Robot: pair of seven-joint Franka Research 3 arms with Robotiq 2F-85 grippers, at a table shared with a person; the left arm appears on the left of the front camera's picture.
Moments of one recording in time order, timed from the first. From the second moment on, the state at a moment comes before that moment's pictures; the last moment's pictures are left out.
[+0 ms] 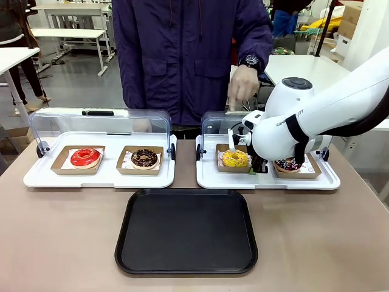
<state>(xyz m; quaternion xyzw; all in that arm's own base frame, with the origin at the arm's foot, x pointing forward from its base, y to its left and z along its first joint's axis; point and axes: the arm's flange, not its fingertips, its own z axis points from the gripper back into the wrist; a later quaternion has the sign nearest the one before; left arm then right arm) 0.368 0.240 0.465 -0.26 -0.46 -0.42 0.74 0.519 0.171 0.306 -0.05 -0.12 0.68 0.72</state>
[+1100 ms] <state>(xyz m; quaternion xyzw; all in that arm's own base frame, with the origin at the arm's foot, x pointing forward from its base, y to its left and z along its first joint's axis) 0.368 0.240 0.465 -0.26 -0.46 -0.42 0.74 0.429 0.200 0.391 -0.12 -0.15 0.66 0.72</state>
